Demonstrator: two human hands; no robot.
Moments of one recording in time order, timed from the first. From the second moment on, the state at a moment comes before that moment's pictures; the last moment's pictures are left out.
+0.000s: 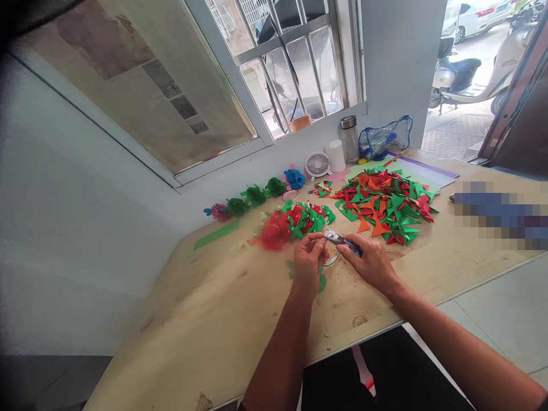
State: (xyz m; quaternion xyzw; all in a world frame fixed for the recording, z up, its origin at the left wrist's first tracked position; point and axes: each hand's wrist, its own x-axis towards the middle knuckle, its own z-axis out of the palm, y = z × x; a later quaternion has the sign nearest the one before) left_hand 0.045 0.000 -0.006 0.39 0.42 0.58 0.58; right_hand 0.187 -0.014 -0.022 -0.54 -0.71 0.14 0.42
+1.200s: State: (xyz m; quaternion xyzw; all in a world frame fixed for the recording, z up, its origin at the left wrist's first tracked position) left_hand 0.038 0.001 -0.014 0.68 0.52 0.45 0.26; right_hand 0.189 -0.015 -0.030 -0.59 -0.68 -0.01 0.44
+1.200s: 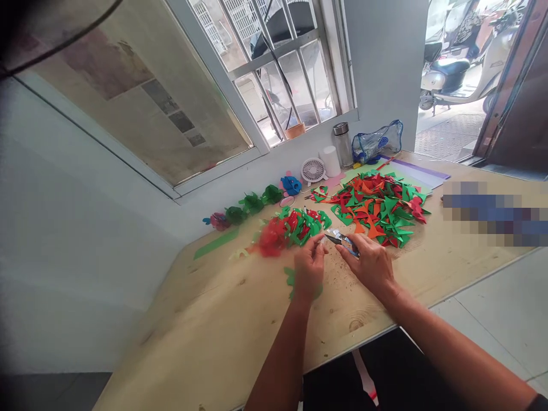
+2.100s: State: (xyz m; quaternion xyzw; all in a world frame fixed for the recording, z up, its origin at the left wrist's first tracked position) left_hand 0.050 0.010 -0.017 0.57 0.49 0.52 0.40; right_hand 0.190 -0.017 -0.027 -0.61 -0.67 -0.07 0.42
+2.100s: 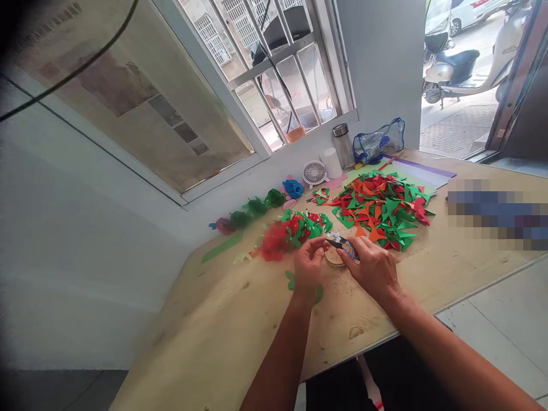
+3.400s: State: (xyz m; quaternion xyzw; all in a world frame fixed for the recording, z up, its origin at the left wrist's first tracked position) left_hand 0.053 -0.012 -0.012 0.71 0.56 0.42 0.02; right_hand 0.181 -0.020 -0.030 -0.59 -0.74 -0.10 0.32
